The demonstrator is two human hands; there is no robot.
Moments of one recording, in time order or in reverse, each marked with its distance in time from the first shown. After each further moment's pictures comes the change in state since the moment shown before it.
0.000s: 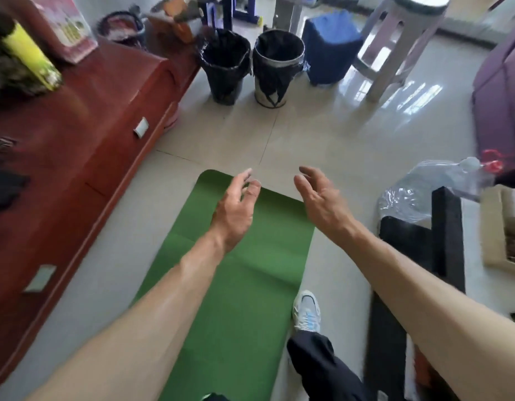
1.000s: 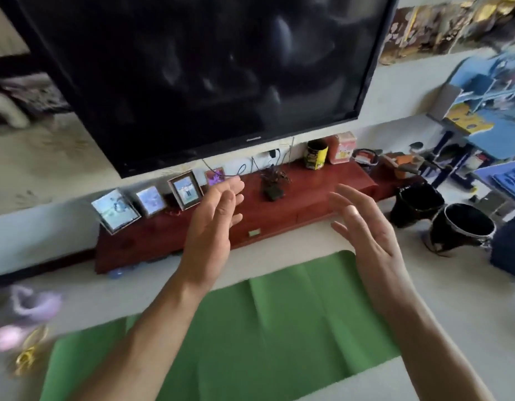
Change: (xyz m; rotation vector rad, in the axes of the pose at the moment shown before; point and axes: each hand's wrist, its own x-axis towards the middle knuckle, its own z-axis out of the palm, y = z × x) left_hand -0.531 0.347 -0.106 -0.140 1.086 0.263; right_hand -0.382 -0.356 -0.121 0.397 -0.726 -0.723
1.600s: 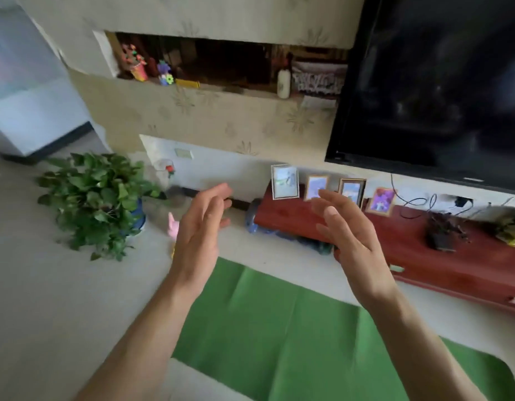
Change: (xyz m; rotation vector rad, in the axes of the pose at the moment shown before) left_hand -0.247 0.009 -0.372 0.111 0.725 0.002; right_hand -0.127 -0.066 0.389 0.143 -0.656 -0.006
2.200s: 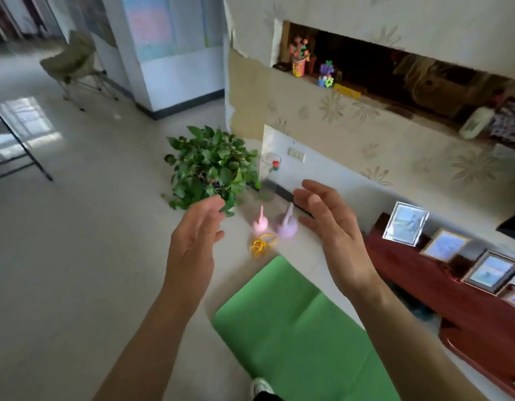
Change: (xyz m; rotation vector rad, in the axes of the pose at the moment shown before) left_hand 0.009 -0.035 -0.342 0.007 0.464 -0.081; right_hand 0.076 -0.006 0.391 0.112 -0.404 -0.002
